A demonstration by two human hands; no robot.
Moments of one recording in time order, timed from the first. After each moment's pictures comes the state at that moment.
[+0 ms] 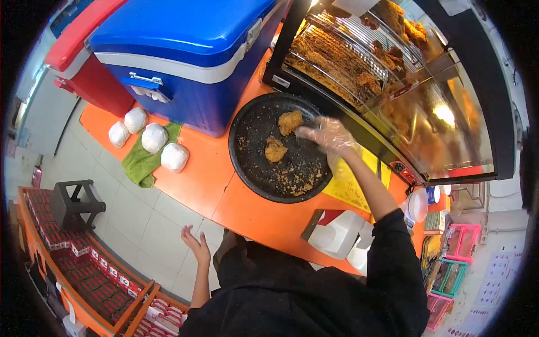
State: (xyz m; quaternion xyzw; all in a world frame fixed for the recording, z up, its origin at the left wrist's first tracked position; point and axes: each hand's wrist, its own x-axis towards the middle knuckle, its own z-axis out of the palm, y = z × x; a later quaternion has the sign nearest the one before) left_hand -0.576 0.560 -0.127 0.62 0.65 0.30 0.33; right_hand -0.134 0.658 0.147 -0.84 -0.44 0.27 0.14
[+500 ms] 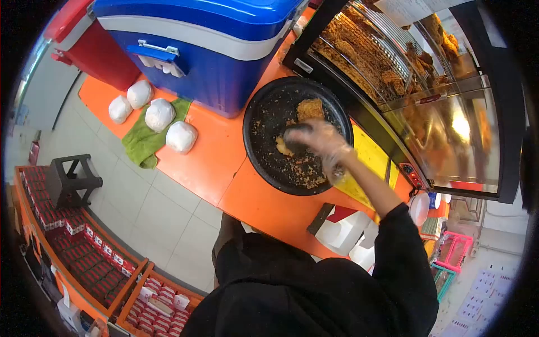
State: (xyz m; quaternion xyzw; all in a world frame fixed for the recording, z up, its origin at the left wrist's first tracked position) left_hand -0.674 0.412 -0.299 0.35 0.67 0.10 0.64; right_hand -0.194 0.680 0.130 -0.77 -0.40 0.47 0.15
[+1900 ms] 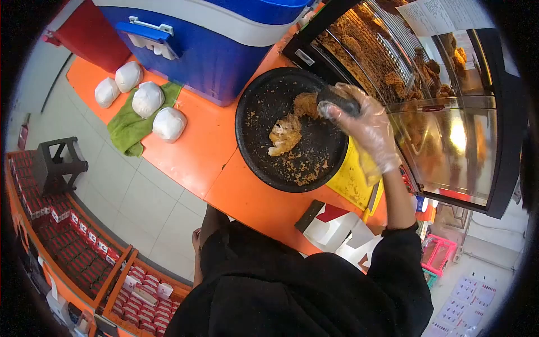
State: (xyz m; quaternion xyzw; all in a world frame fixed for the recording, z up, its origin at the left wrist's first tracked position) left_hand -0.645 0.413 -0.322 0.27 0.68 0.17 0.66; right_hand -0.170 0.682 0.194 -0.79 -0.53 0.21 0.20
